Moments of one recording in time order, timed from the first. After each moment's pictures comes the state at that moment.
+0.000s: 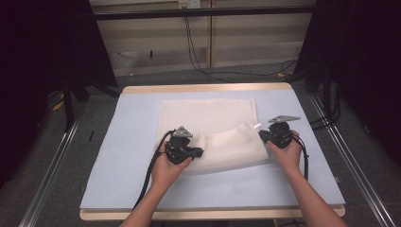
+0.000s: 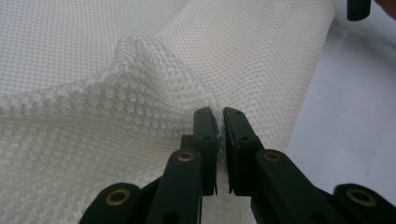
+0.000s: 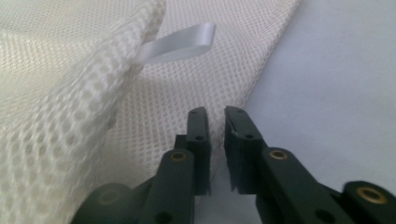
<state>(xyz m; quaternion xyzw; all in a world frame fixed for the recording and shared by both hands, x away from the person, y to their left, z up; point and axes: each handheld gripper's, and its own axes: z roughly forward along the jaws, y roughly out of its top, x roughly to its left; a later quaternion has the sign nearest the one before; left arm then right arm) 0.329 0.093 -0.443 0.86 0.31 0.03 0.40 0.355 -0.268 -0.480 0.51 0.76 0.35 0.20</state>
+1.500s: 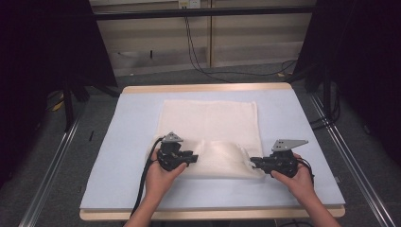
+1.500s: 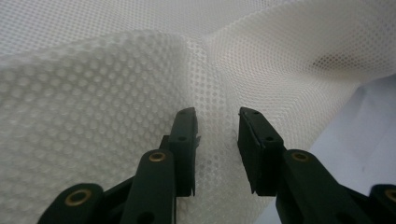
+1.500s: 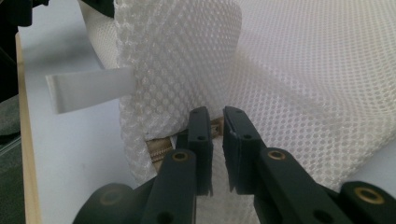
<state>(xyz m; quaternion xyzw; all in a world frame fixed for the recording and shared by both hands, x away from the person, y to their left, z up) 0.318 0.121 -0.446 0.83 0.37 0.02 0.42 0.269 -0.252 -0.472 0.36 0.80 0.47 0.07</state>
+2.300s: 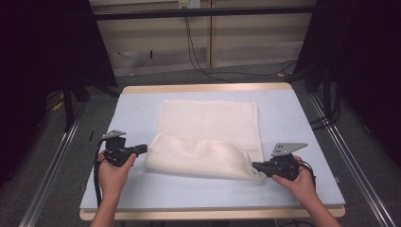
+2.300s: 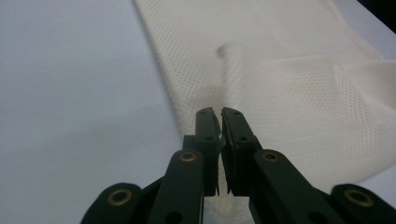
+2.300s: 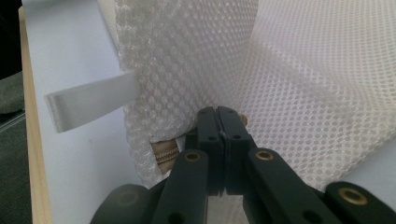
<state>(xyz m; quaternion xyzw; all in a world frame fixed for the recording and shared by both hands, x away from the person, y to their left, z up) 0.329 0.259 -0.438 0.74 0.51 0.08 0.43 0.261 -0.252 -0.473 0.34 0.82 0.45 0.07</state>
